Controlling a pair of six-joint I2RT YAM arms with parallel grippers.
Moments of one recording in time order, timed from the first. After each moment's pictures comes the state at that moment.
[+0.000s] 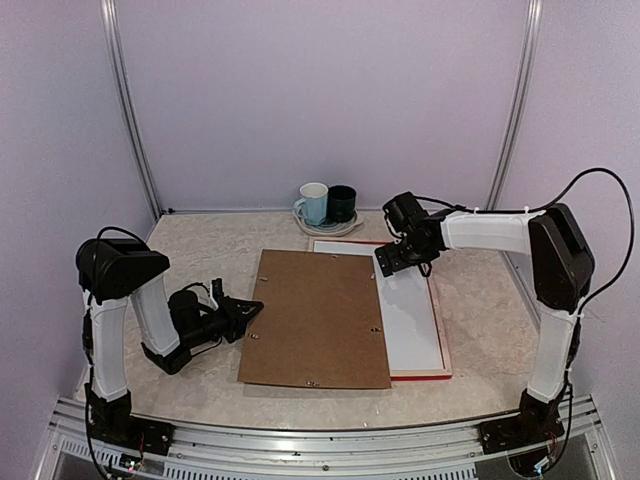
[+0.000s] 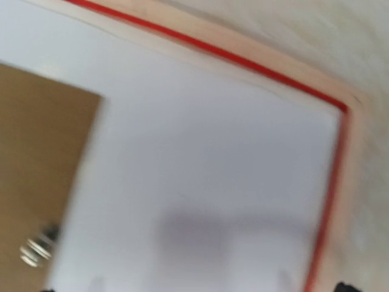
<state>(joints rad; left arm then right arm) -0.50 2.12 0.37 1.57 0.36 -1.29 0.59 1.98 1.46 -0.44 0.38 0.15</state>
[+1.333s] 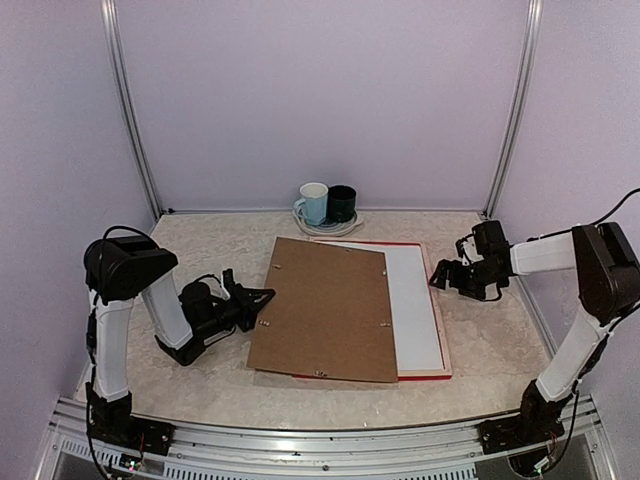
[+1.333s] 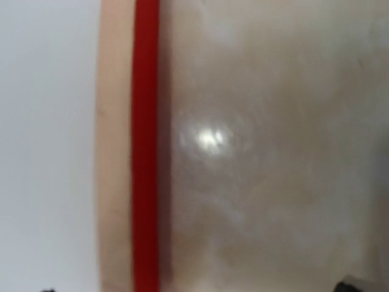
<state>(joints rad) -0.54 2.15 0.50 1.55 0.31 -1.36 0.16 1.70 0.88 -0.15 -0.21 0.34</state>
